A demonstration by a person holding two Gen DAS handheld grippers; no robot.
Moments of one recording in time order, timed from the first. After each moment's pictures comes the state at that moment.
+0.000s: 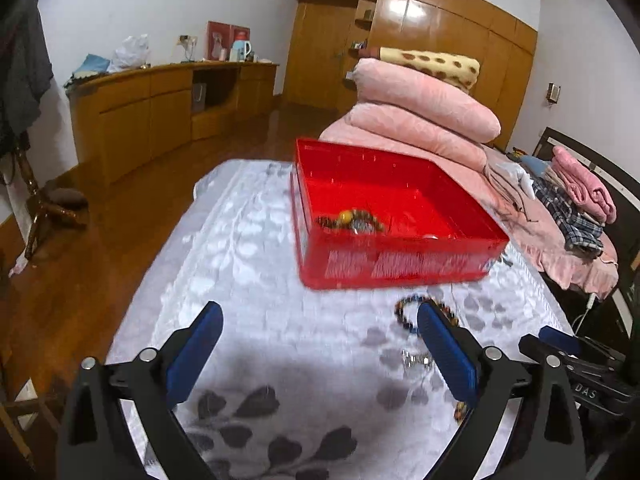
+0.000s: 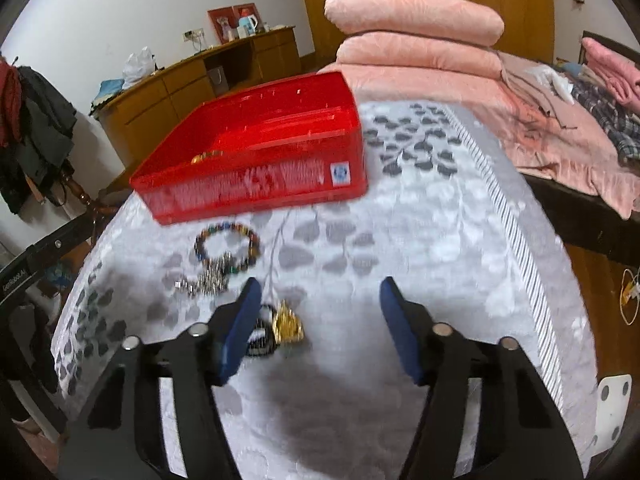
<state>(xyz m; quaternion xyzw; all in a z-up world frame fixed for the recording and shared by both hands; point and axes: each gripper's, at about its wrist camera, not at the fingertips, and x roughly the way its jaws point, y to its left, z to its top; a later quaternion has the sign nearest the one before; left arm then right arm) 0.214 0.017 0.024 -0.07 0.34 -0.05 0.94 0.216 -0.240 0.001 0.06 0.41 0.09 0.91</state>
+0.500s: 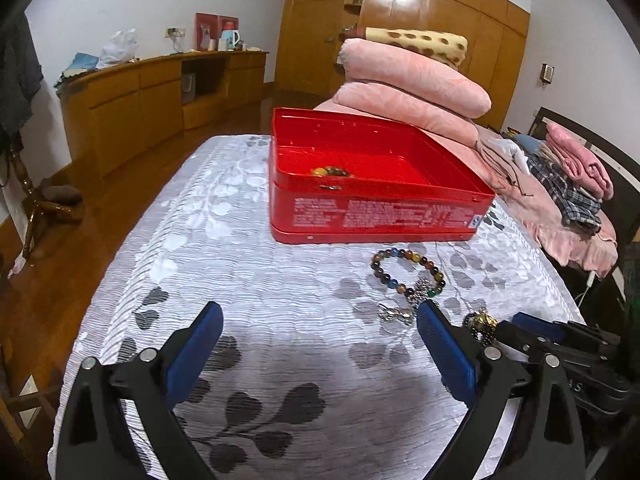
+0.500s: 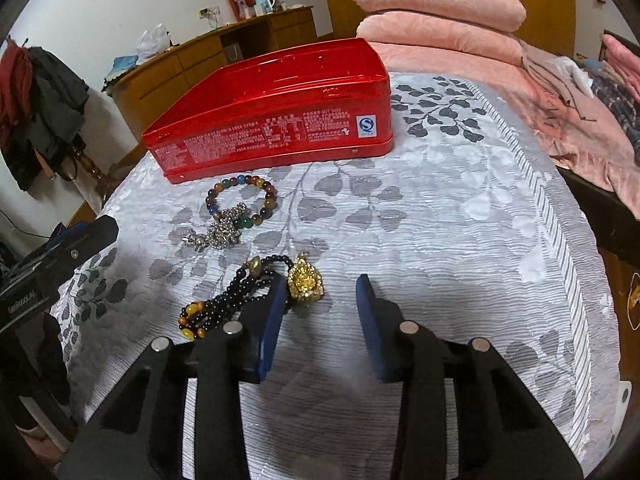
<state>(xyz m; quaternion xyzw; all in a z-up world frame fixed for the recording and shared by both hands) 0.197 -0.010 0.004 -0.05 0.36 -0.07 0.93 0.208 -0.230 -0.019 0.04 0.44 0.12 0.89</state>
